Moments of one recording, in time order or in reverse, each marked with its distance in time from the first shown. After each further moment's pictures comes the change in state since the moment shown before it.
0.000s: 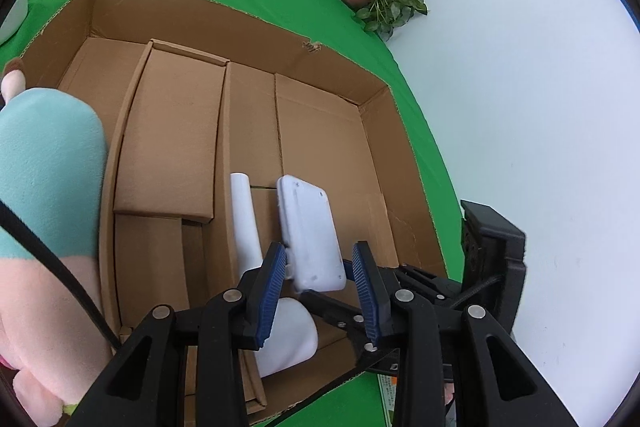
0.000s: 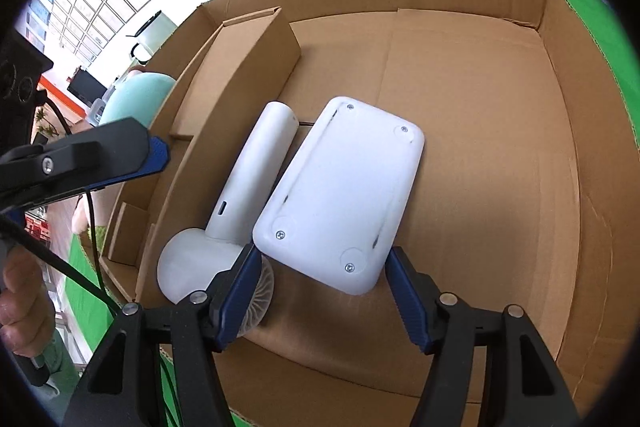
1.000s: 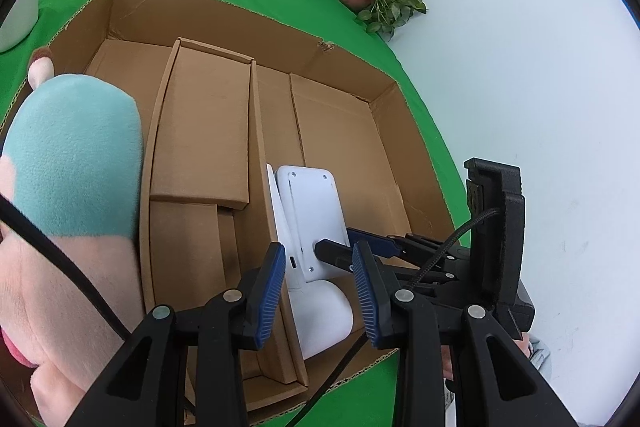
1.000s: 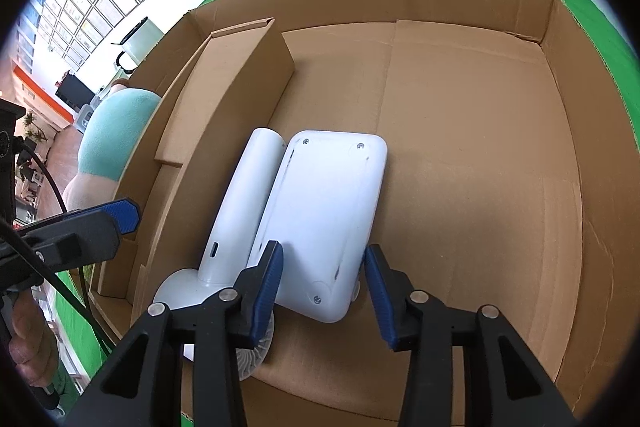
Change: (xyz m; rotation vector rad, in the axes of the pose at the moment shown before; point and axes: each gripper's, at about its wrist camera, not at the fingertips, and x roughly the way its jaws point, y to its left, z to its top) left arm -0.009 0.017 -0.016 0.047 -0.021 0.033; right arm 0.015 0.005 0.020 0.010 -0.017 -0.057
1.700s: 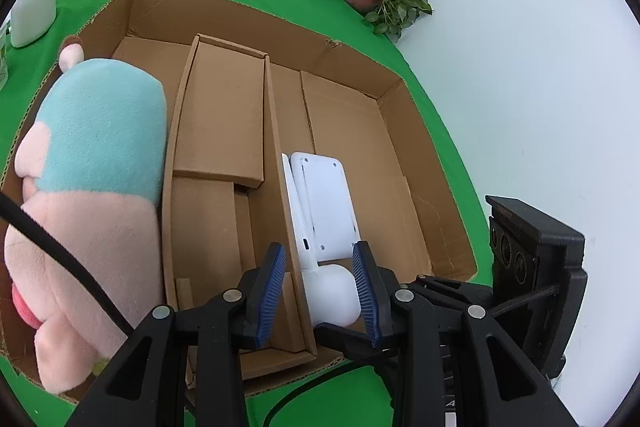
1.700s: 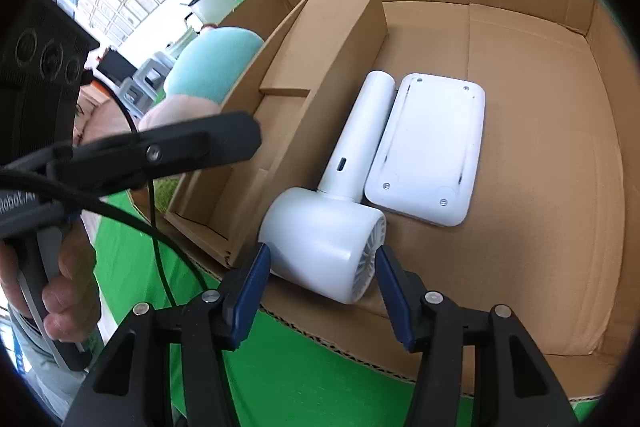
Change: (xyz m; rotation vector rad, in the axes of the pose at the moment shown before) left arm -0.012 -0.003 -0.019 0.001 -0.018 0.047; right arm -0.020 0.050 -0.039 -0.071 0.049 0.157
